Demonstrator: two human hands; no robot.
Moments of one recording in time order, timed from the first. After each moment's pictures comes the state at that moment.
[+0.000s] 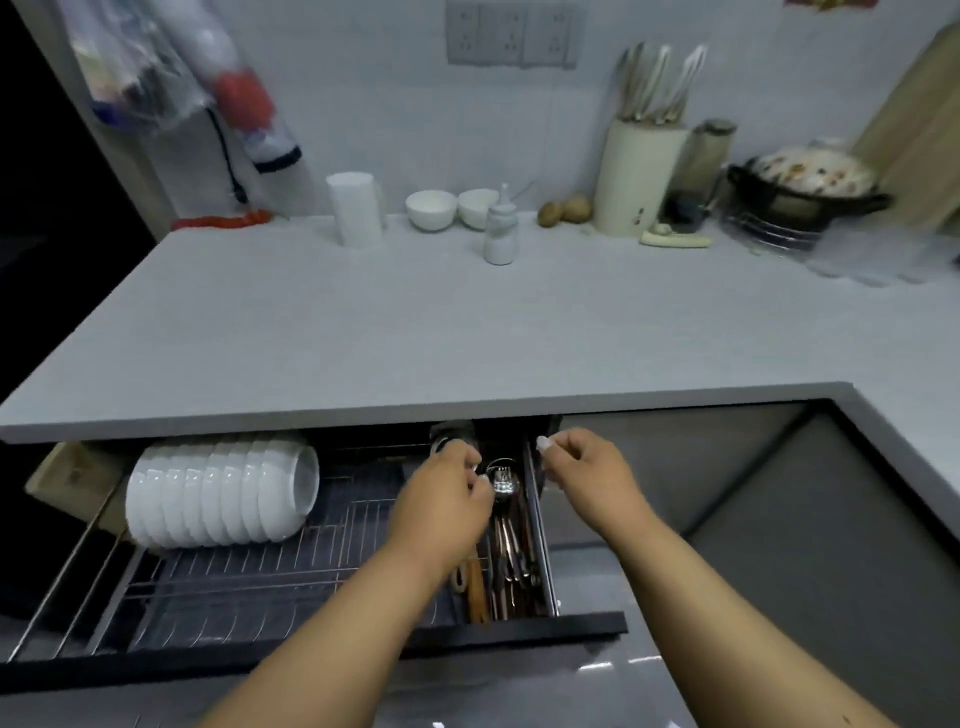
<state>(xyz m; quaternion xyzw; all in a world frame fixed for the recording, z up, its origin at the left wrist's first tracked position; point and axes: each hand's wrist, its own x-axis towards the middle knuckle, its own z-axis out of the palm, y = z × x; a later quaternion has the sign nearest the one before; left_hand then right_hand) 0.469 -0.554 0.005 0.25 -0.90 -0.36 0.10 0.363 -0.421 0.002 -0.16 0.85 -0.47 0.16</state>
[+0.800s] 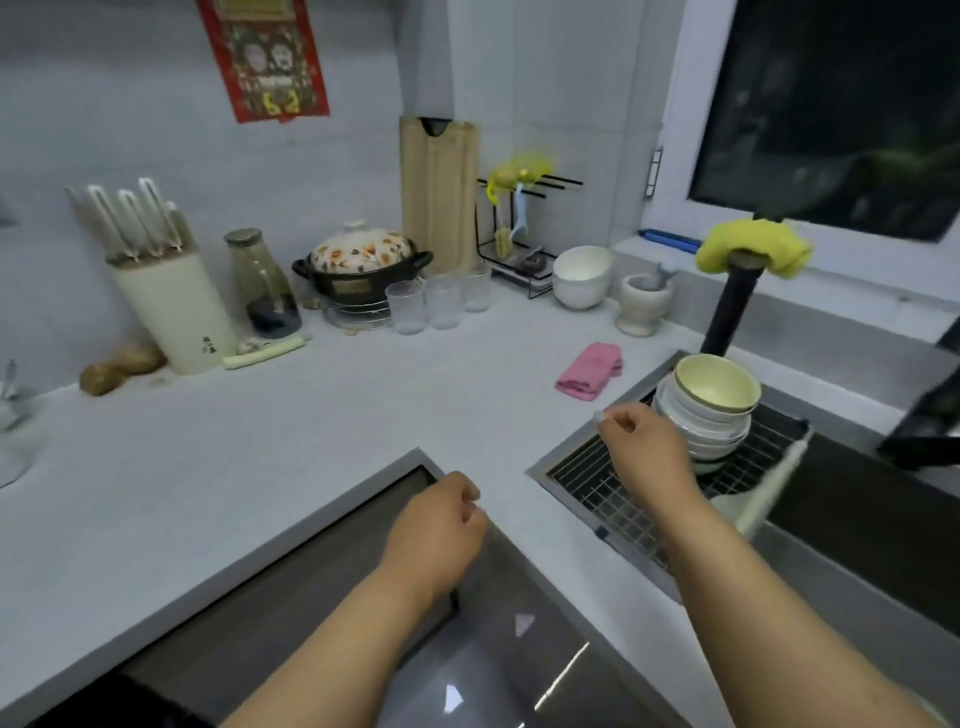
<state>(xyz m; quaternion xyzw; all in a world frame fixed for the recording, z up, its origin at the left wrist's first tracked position) 0.175 -0.150 0.037 -0.07 -0.95 -0.31 -0.04 0.153 0.070 0.058 0.15 0.85 -0.48 -0.12</state>
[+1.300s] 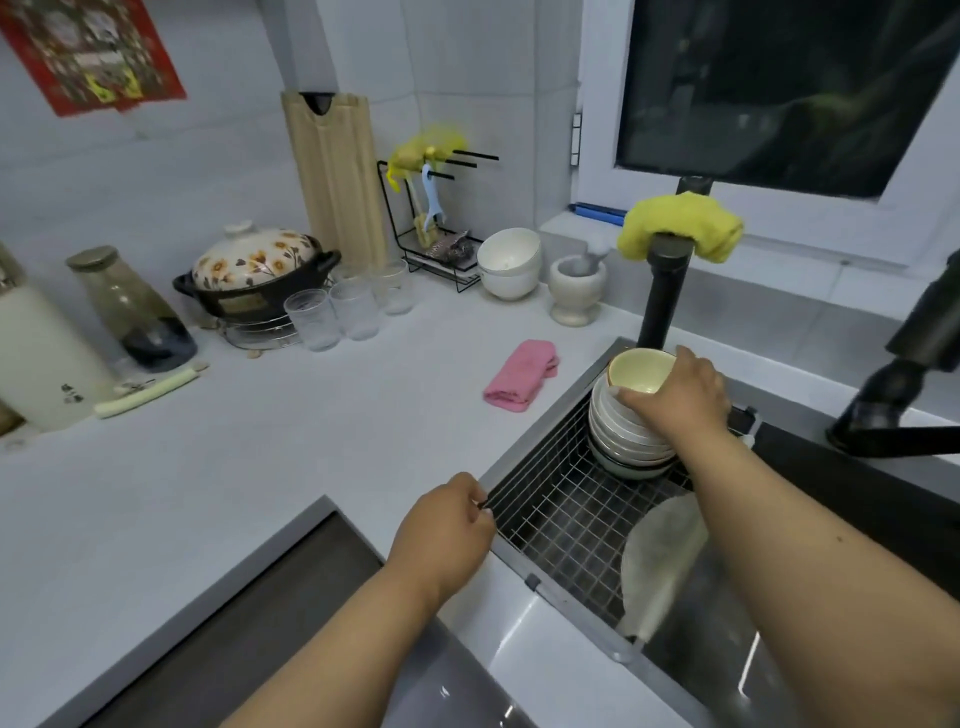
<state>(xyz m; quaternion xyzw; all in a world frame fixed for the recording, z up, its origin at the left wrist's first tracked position) 0.097 -0.037 0.018 -0.13 -0.95 -0.29 -0.09 0.047 0.245 0.023 0.31 0.91 -0.26 -0.12</state>
